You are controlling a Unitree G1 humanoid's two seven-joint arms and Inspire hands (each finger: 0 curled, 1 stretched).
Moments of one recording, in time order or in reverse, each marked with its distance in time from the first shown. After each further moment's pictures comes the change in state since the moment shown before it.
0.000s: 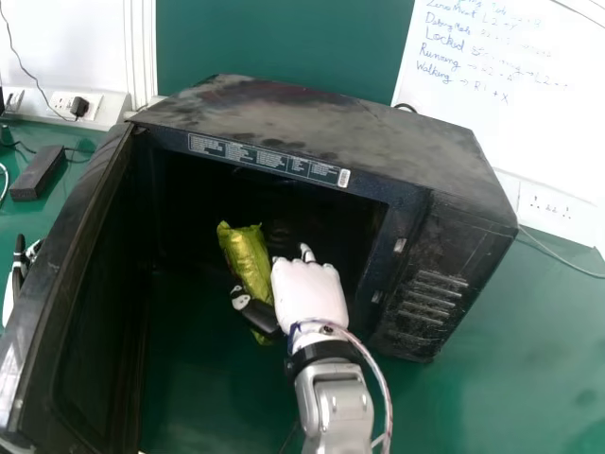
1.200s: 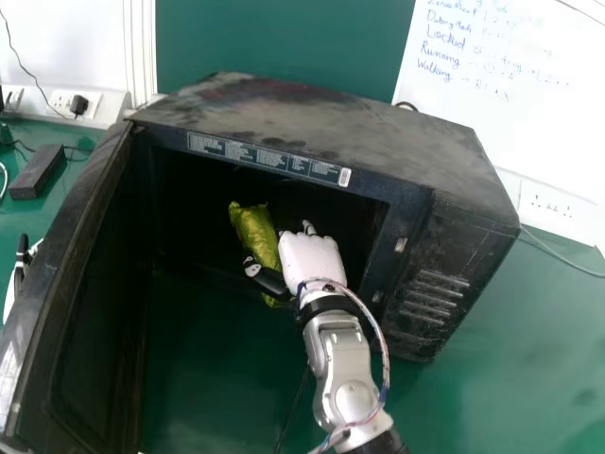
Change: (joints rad) left arm 0.009 0.008 0.000 -0.013 -0.003 0.003 -0.057; right arm -0.305 -0.164 0.001 0.517 0.355 -0.001 -0.368
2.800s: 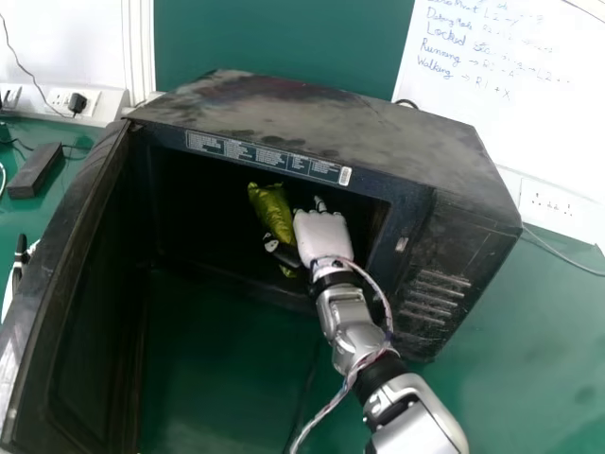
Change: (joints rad) left arm 0.017 -0.002 0.002 -0.035 -0.002 0.009 -0.002; right arm -0.437 -0.018 0.169 0.992 0.365 -0.252 -0.656
